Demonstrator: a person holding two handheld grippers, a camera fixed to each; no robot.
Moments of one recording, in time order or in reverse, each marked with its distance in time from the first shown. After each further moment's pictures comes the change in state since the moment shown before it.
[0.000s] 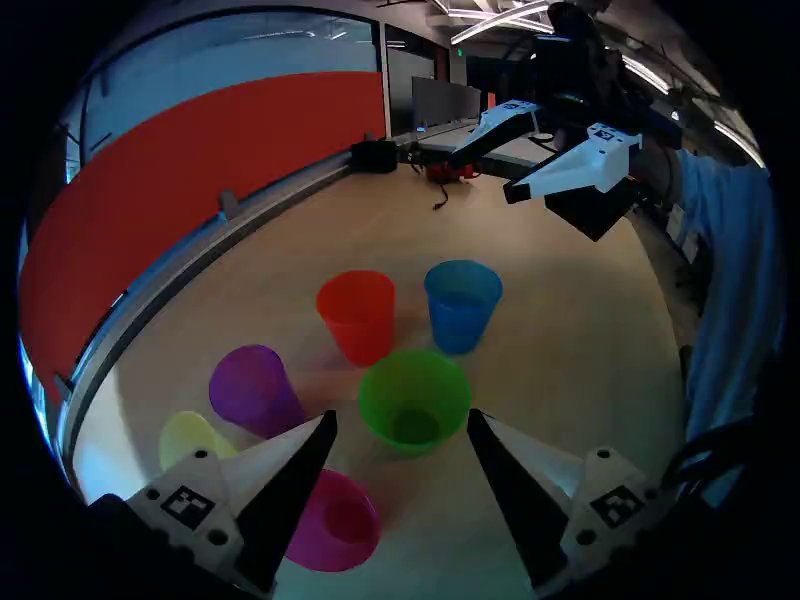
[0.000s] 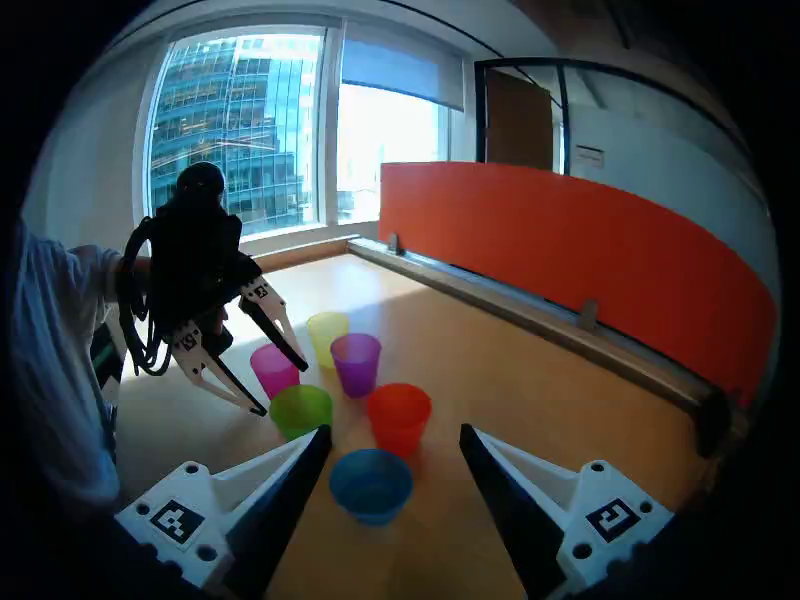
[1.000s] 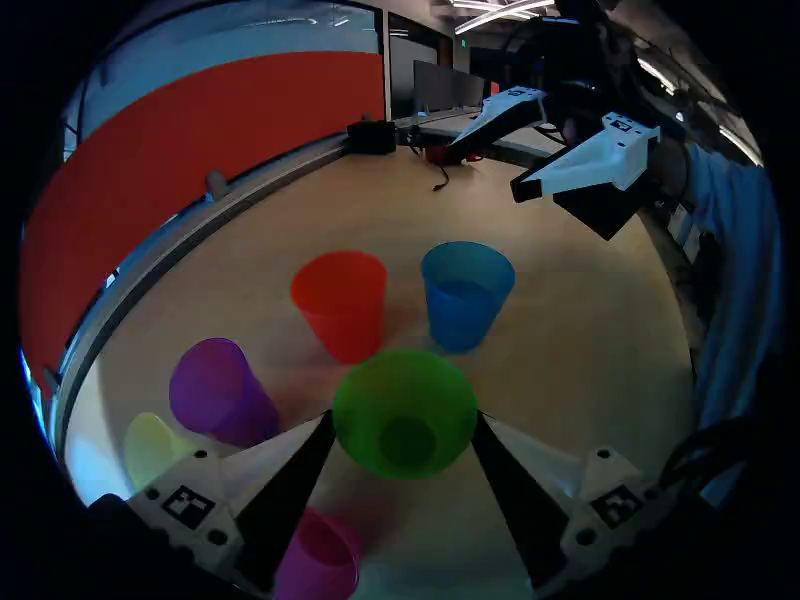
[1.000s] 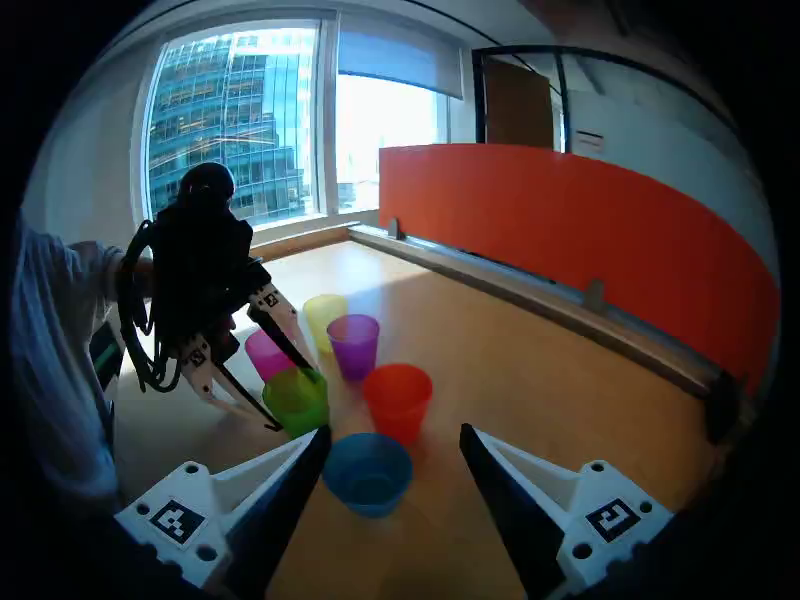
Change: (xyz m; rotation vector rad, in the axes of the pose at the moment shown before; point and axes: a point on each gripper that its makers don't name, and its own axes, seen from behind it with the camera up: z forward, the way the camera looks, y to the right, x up) left arm -0.007 0.007 0.044 -0.007 -0.039 -0.018; right arm -0.022 0.005 0.011 0.014 -0.033 0.022
